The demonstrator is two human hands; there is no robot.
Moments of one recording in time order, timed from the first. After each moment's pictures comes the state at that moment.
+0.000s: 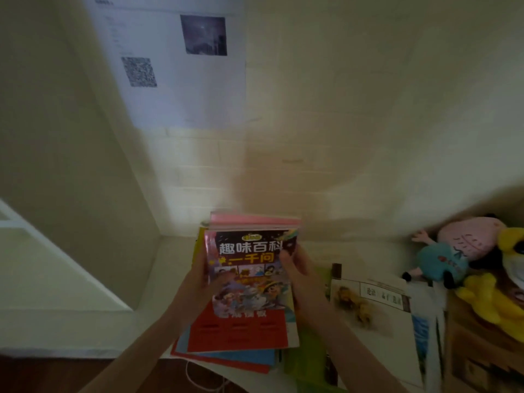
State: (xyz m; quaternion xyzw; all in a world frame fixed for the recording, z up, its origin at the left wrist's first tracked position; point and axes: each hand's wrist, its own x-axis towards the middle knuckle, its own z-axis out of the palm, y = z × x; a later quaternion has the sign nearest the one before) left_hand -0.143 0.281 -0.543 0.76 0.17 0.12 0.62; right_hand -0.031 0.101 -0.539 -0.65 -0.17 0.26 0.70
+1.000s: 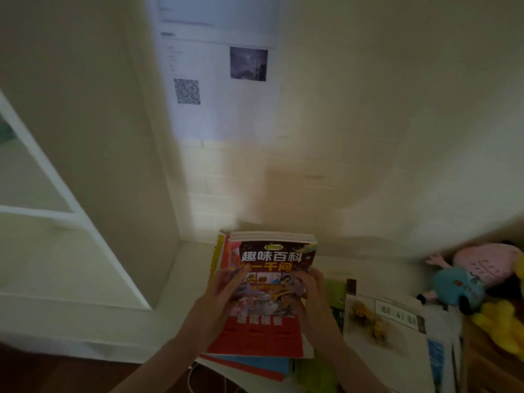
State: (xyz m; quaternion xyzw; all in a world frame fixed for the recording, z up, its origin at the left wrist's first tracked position) left_hand -0.174 0.288 -0.582 0.93 0.08 0.16 0.31; right_hand -0.051 0.094 -0.569 -0.83 -0.38 0.03 0.40
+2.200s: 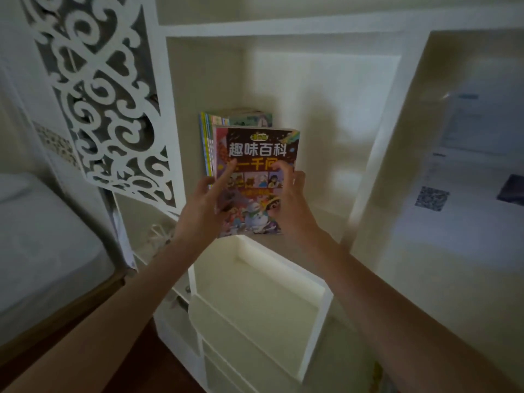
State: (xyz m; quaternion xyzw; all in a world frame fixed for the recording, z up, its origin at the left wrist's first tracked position) left_hand -0.377 0.581 -0.347 0.83 0.34 0.44 0.06; right_hand -0.197 0.539 -0.342 -0.61 -0.64 -0.01 0.47
